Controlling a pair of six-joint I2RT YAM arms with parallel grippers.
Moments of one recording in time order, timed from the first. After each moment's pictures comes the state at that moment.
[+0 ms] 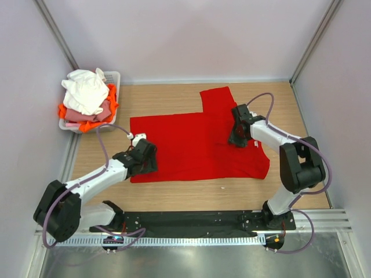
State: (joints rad) left arm -0.59 1.23 0.63 -0.50 -0.31 -0.68; right arm 0.30 1.65 1.07 -0.57 0.14 0.68
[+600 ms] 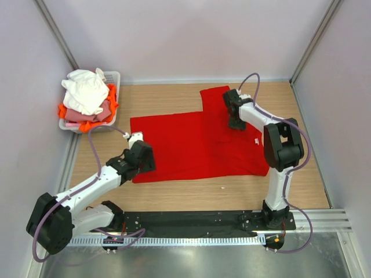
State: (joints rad) left arm -0.60 1.08 0.59 -0.46 -0.36 -0.65; right arm 0.30 1.97 1.42 -0.68 0.41 0.55
